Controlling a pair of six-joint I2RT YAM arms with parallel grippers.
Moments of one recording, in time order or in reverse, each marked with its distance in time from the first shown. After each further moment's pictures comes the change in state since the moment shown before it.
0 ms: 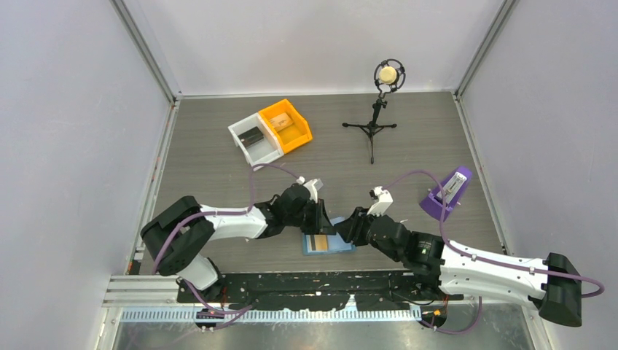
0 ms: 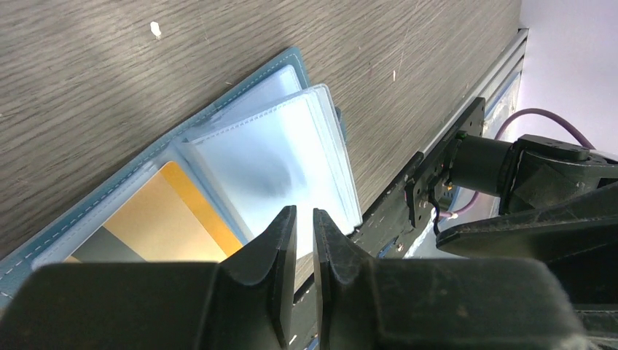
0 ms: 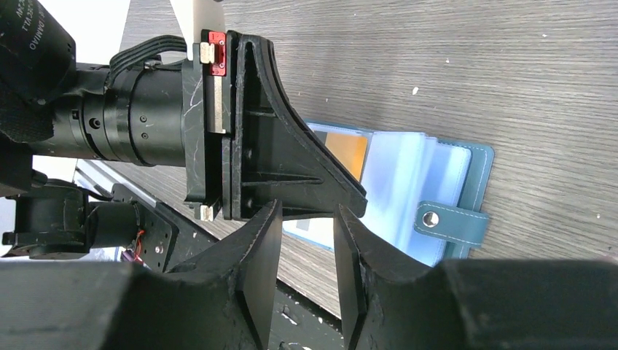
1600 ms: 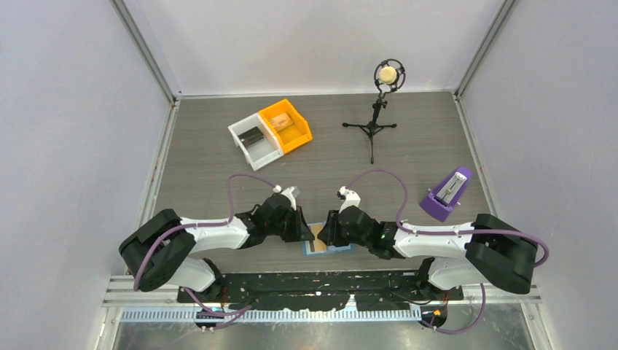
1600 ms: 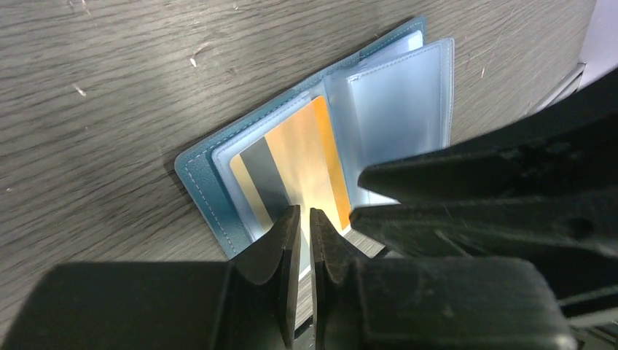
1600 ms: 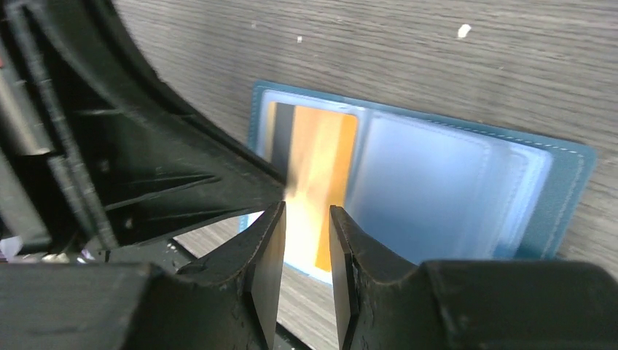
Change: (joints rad) left arm 0.068 -0.156 -0.197 -0.041 -0.085 -0.008; right arm -0.086 0.533 0.061 0.276 -0.255 -0.021
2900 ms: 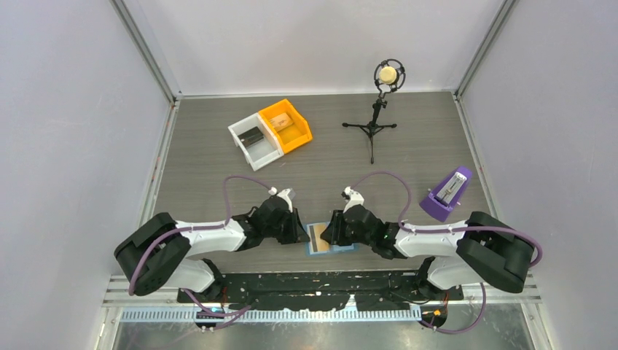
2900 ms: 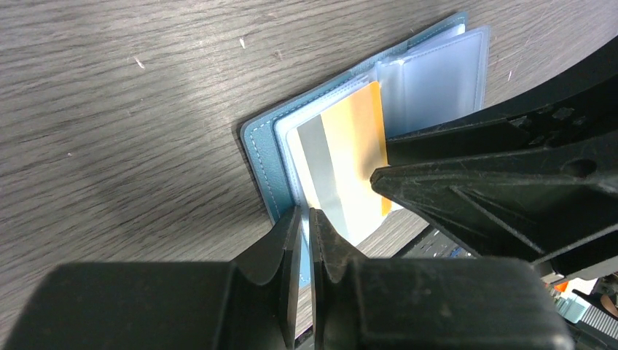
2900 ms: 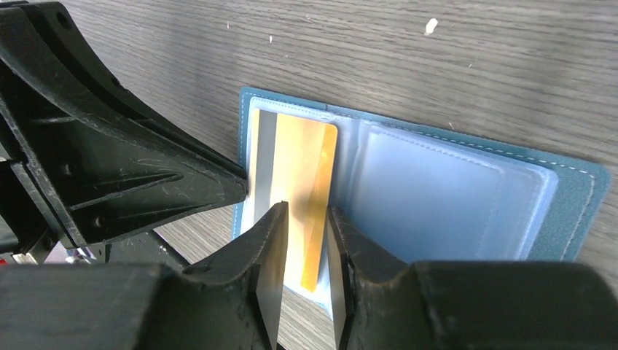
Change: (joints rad) left arm 0.000 -0.045 -0.034 -0.043 -0.046 0.001; right arm -0.069 0.056 -0.058 0.107 -0.077 0.000
